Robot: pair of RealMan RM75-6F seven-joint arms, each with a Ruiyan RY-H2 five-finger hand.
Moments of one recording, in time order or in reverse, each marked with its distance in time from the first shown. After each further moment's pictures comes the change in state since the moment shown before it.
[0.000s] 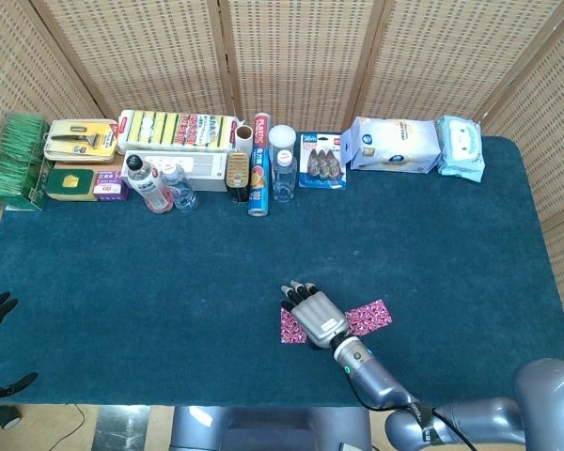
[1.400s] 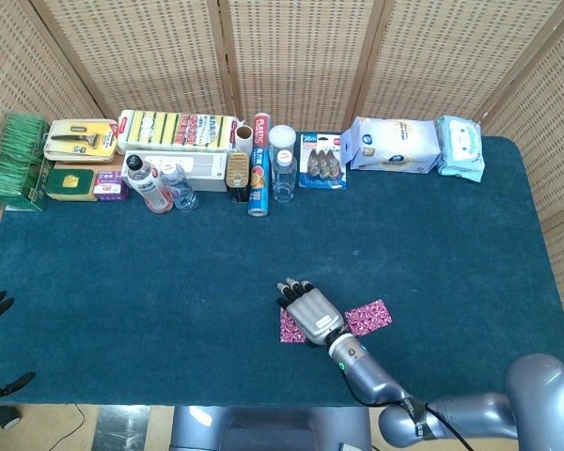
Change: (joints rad) left arm 0.001 0.003 -0.002 0.006 -0.002 0.007 -0.016; right arm 0.036 -0.021 0.014 0.022 0.040 -0.004 -0.005
